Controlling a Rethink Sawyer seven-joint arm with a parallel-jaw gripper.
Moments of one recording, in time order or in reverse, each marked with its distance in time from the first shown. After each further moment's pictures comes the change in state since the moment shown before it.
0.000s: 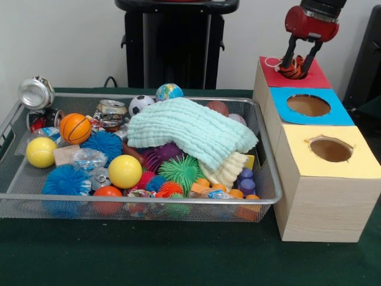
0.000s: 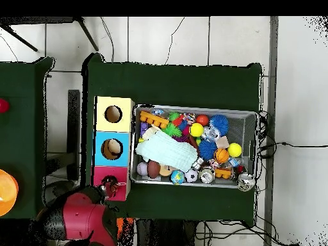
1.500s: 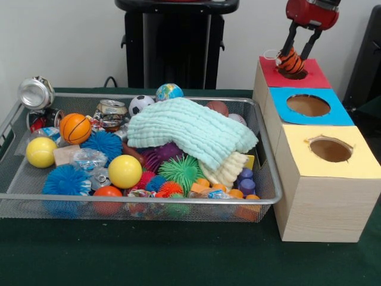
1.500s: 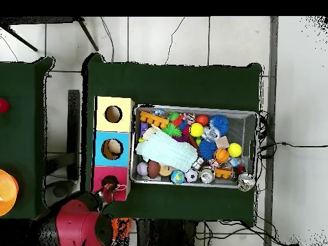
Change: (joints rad) arm 0.055 -0.027 -0.051 0.000 -0.040 0.053 0.000
